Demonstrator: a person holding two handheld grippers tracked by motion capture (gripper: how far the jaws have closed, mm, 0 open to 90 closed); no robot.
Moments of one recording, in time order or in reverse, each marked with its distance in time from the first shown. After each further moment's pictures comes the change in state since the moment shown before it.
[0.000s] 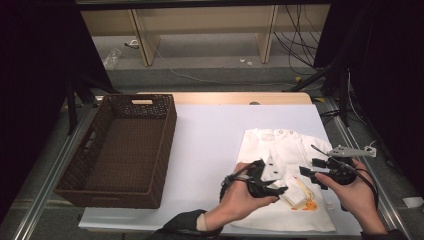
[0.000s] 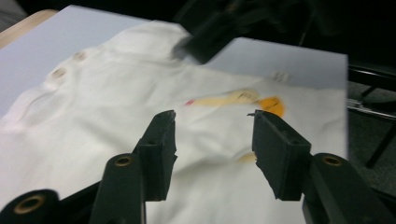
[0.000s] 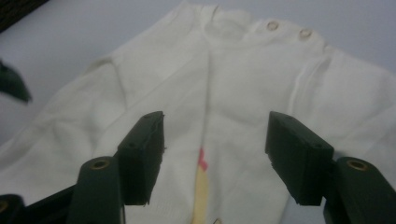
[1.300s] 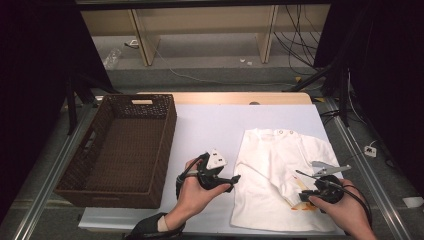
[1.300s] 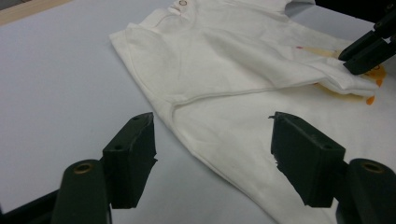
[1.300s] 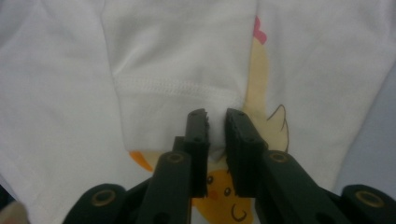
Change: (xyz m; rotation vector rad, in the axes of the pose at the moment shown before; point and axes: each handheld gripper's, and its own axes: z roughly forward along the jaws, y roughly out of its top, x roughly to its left) left arm 0.057 -0.062 -0.058 0.002 0.170 -0.215; right arm 0.025 -0.039 0.014 0.324 0.022 0.002
